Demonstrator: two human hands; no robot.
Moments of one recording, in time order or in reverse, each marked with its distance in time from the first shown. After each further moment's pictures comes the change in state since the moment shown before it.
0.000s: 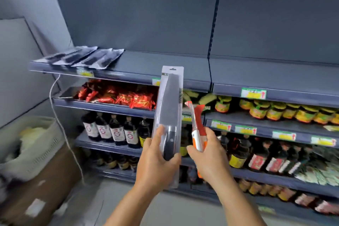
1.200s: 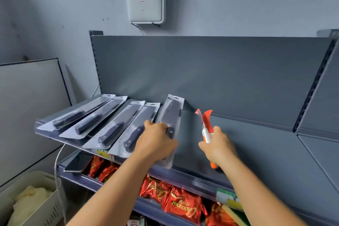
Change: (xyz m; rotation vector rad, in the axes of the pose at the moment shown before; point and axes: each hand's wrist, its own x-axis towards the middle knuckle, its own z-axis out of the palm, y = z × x) left_hand 0.442 -0.034 -0.152 0.449 0.051 -0.123; right_hand 0.389 -0.216 0.168 -0.312 -0.033 -0.118
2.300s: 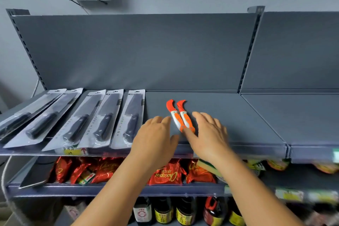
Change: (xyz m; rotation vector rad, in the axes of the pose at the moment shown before) left_hand -0.057 0.008 0.016 0.139 -0.003 0.617; right_hand -0.091 0.015 -0.009 -0.221 0.239 -0.085
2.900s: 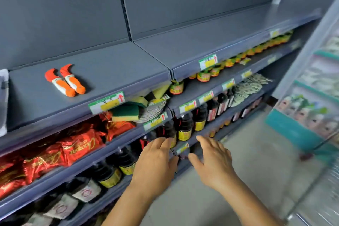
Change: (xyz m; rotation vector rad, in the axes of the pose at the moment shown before) left_hand -0.142 0.125 0.124 -0.241 -0.477 0.532; right_hand -0.269 0.141 0.001 -0.072 -0.067 0.688
